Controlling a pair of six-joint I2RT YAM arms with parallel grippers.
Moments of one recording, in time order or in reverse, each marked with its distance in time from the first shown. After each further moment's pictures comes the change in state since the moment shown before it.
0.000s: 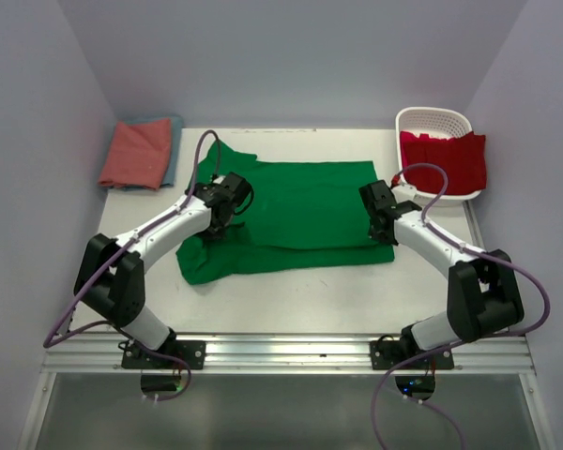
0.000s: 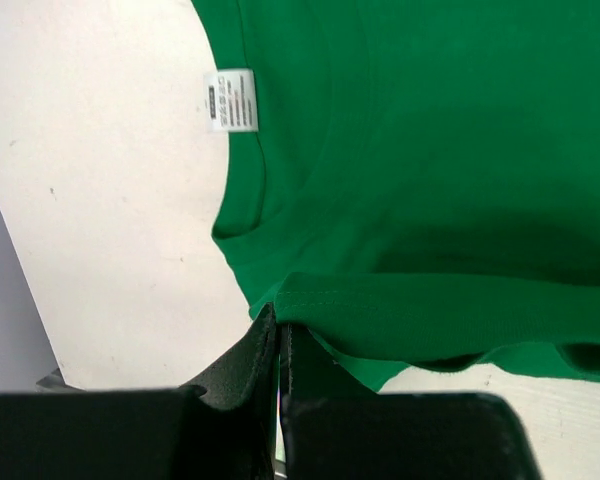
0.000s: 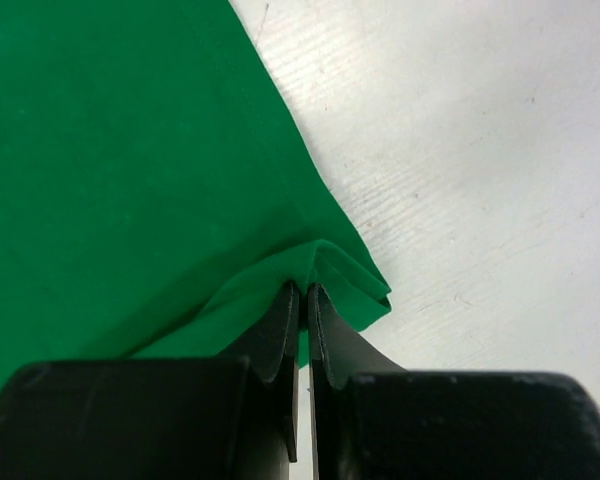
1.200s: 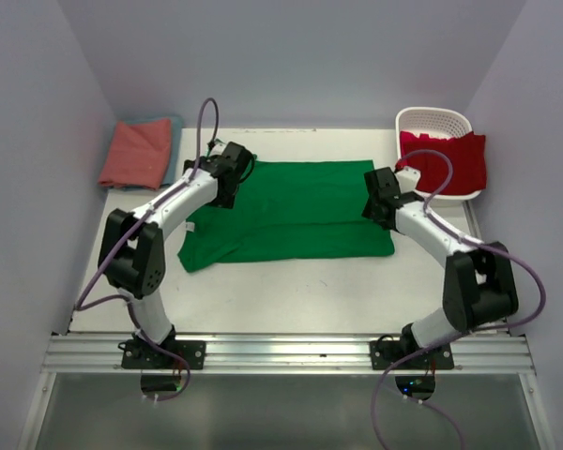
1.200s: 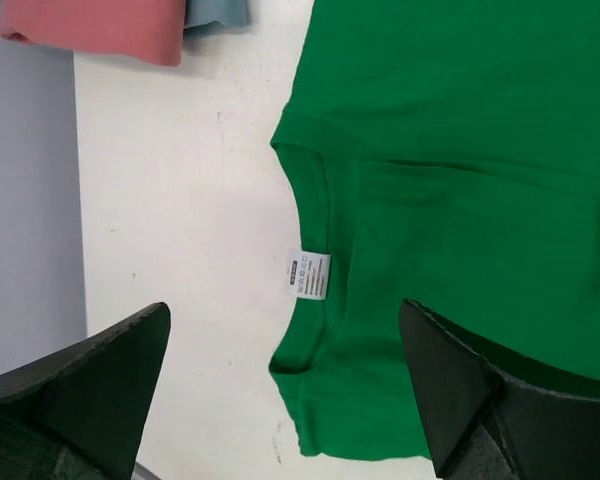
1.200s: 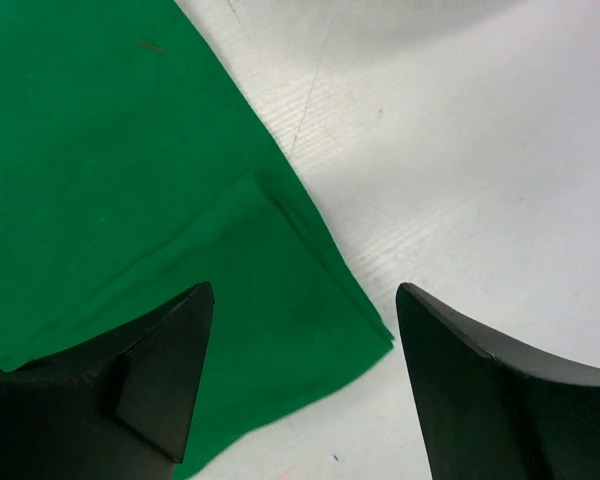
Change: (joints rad) left arm 0.099 0.258 0.306 0.066 -0.194 0.067; right arm -0.055 0.101 0.109 0.106 0.043 -0.064
